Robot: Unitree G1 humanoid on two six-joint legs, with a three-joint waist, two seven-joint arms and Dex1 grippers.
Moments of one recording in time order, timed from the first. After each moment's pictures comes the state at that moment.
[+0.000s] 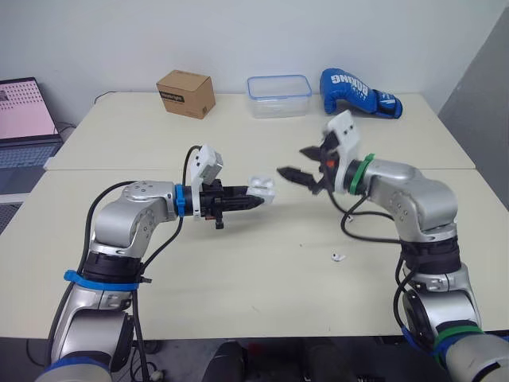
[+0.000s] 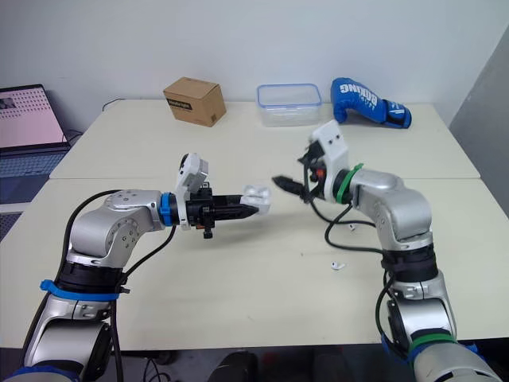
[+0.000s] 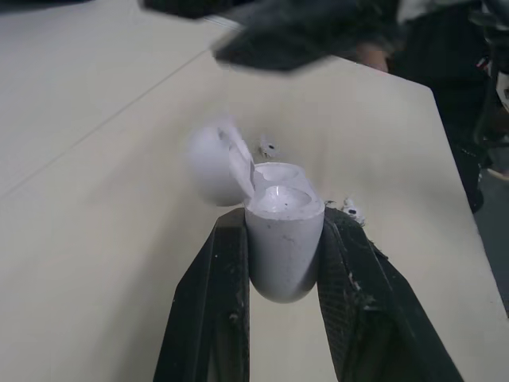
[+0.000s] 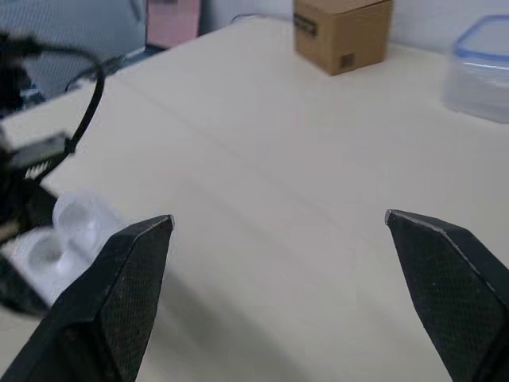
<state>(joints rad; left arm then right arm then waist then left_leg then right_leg) -0.64 0.59 -0.05 0.01 -0.49 0.69 -1.15 -0.84 -0.31 -0.06 -0.10 0.38 1.01 0.61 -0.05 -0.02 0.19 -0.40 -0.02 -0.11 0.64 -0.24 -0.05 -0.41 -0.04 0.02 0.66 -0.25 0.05</state>
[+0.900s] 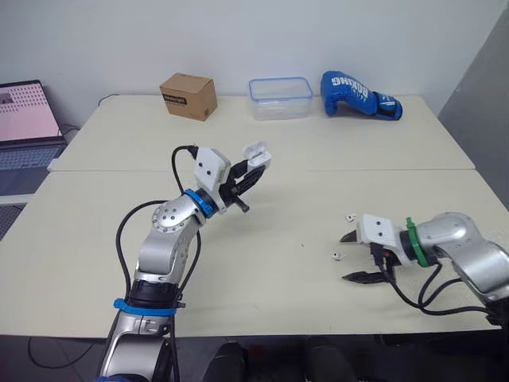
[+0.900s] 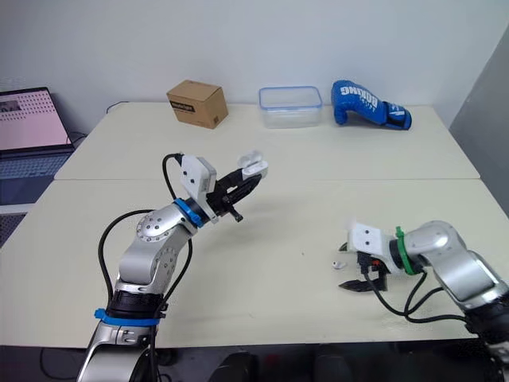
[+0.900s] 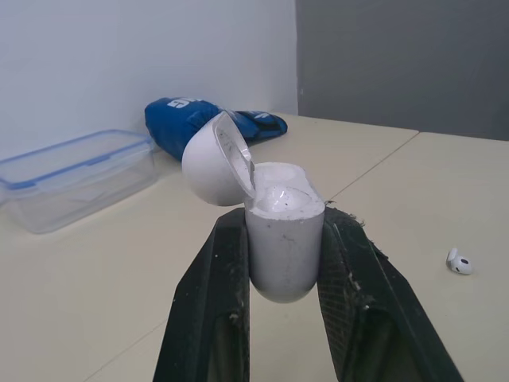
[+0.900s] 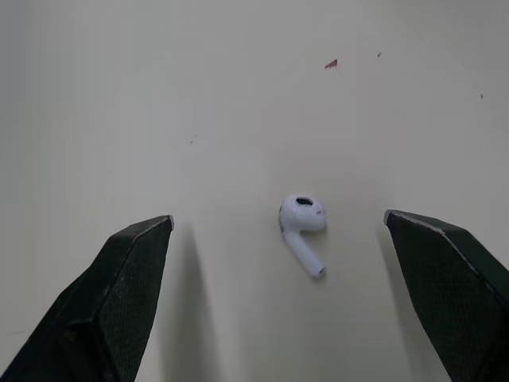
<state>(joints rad) -0.50 0.31 0.01 -0.01 -0.28 0.21 -0.66 -0.46 -0.91 0.35 -0.13 0.14 0.39 1.22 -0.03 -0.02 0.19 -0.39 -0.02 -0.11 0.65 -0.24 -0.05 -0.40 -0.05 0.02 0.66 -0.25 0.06</state>
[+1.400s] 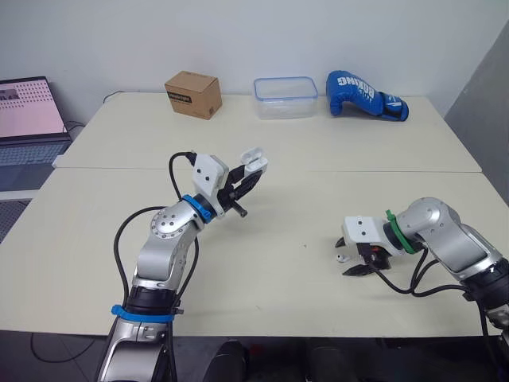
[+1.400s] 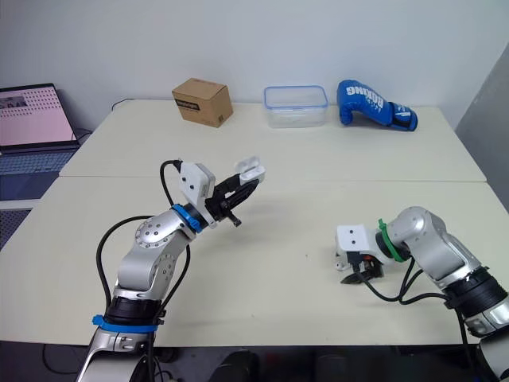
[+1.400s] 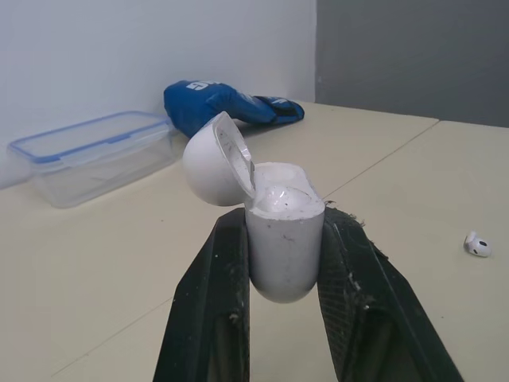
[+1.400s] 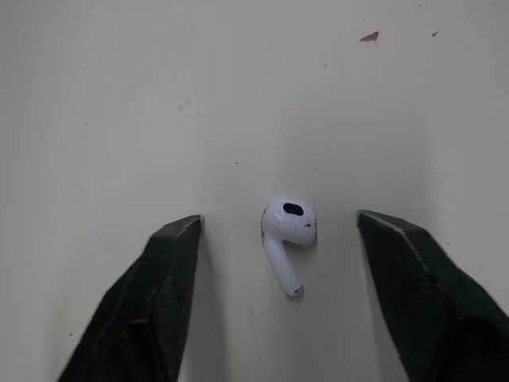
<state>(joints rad) -0.45 0.31 0.01 -0.03 -0.27 0.20 -0.64 -0.59 -0.88 0.45 -0.01 0.00 0.35 1.37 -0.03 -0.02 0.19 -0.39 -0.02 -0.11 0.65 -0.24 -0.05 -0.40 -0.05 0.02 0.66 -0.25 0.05</state>
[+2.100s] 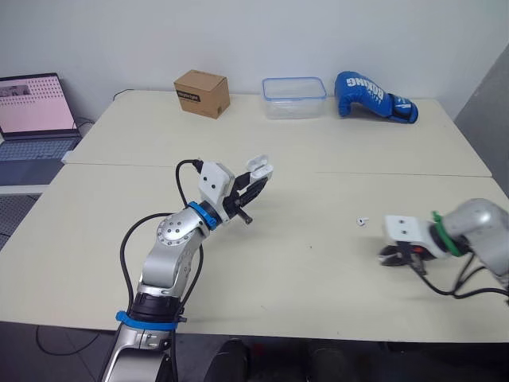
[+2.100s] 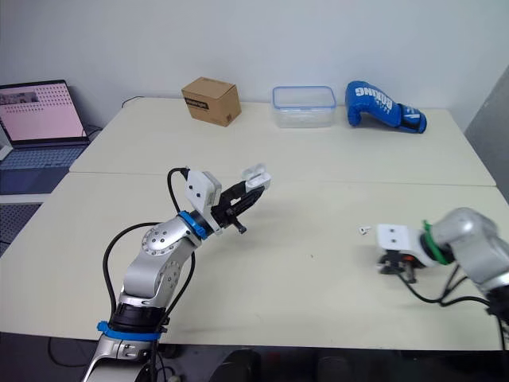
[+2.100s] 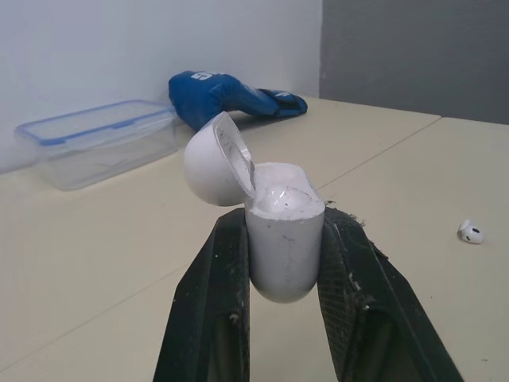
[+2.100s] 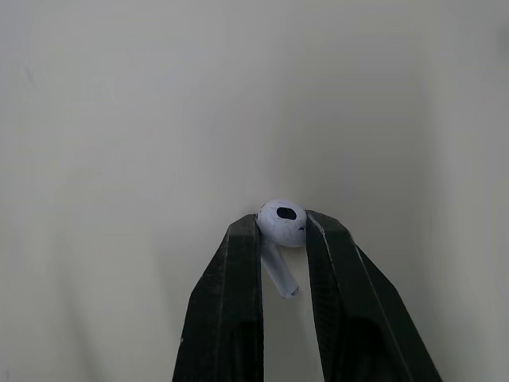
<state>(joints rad) -0.39 0.29 -0.02 -0.06 -0.27 0.19 -0.62 -0.38 -1.16 0.26 0.12 -0.02 0.26 1.36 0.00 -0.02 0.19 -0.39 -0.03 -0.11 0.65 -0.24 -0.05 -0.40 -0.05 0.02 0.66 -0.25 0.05</state>
